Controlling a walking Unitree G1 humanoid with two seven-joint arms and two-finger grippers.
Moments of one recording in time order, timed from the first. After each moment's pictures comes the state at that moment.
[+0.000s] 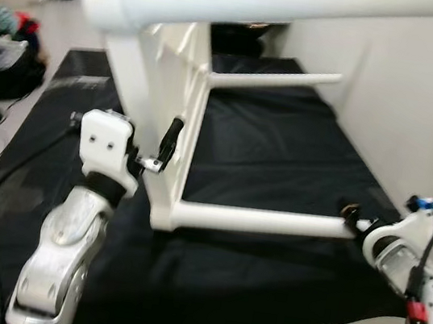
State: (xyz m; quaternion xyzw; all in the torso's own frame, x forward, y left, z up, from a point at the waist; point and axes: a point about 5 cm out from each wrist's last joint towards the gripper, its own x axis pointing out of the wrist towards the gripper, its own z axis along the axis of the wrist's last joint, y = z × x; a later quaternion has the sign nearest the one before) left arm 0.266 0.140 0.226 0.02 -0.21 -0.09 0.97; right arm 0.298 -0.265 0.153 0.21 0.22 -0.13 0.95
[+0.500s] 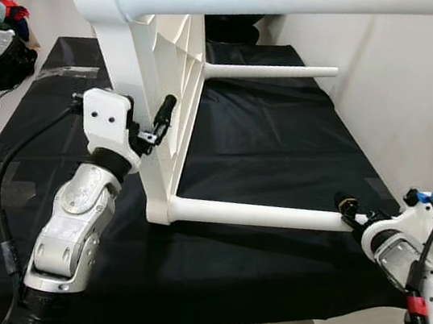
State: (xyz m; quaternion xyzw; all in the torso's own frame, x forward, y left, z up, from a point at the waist) left arm 0.293 0.149 0.242 -0.02 -0.22 -0.02 0.98; right arm 0.297 -0.257 0.156 0.21 0.21 -0.12 0.95
